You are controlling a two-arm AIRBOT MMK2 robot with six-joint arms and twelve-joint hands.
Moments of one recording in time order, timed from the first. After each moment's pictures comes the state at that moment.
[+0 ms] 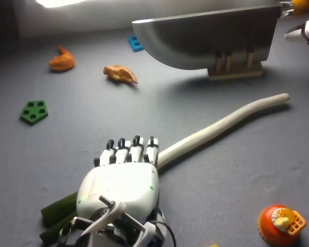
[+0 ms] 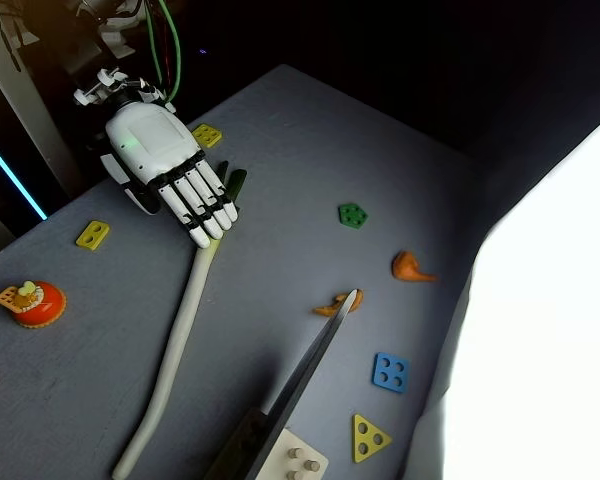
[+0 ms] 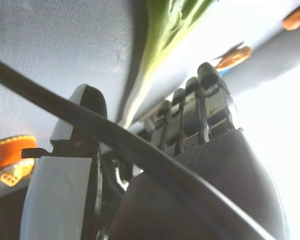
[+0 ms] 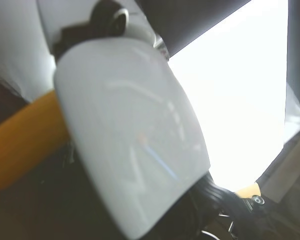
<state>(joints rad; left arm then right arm) 0.78 -1.33 0.52 -1.40 -1.44 2.03 -0.48 -1.31 1.90 -0.25 0.47 -0.44</state>
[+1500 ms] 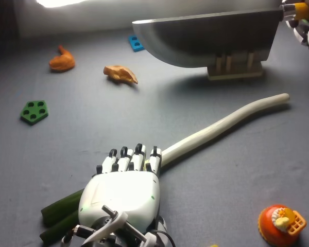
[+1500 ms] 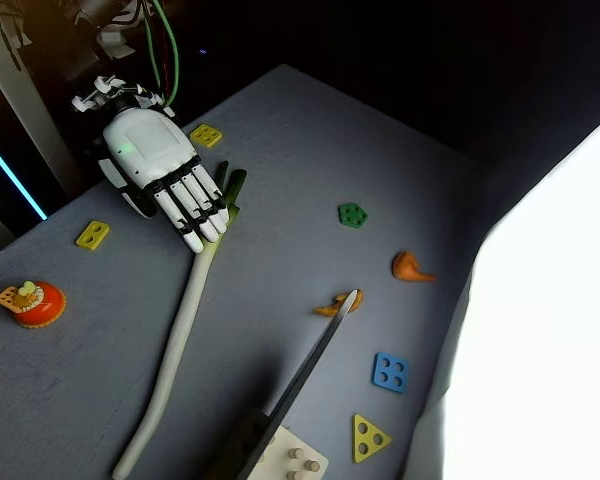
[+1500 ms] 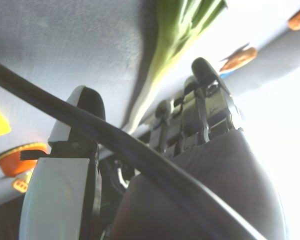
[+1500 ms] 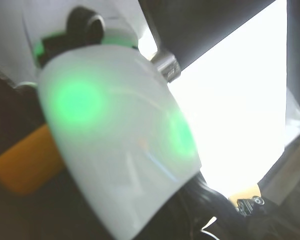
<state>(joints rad) 0.81 -1.36 0.53 -1.38 -1.44 2.03 -0.51 -1.33 1.92 -0.24 0.49 -0.43</state>
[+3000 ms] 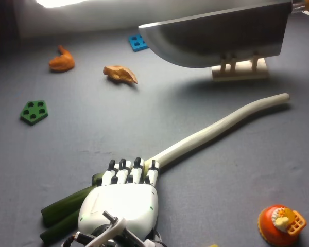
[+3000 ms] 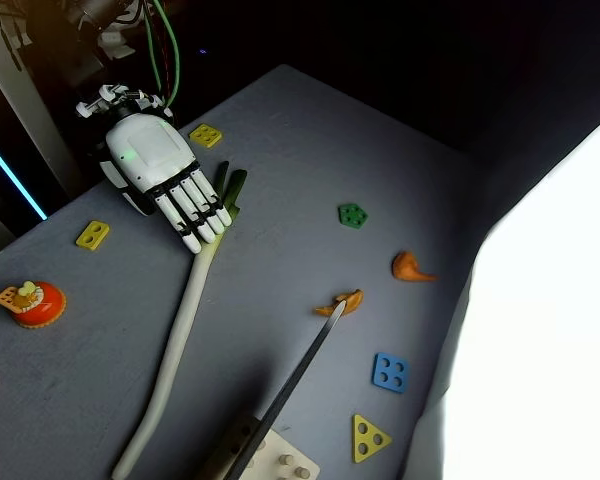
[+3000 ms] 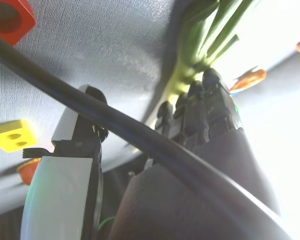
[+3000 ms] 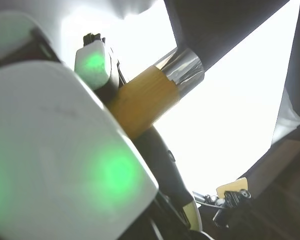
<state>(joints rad) 0.82 -1.36 0.54 -1.45 -1.40 2.05 -0.49 -1.32 1.91 -0.05 0.57 -0.68</state>
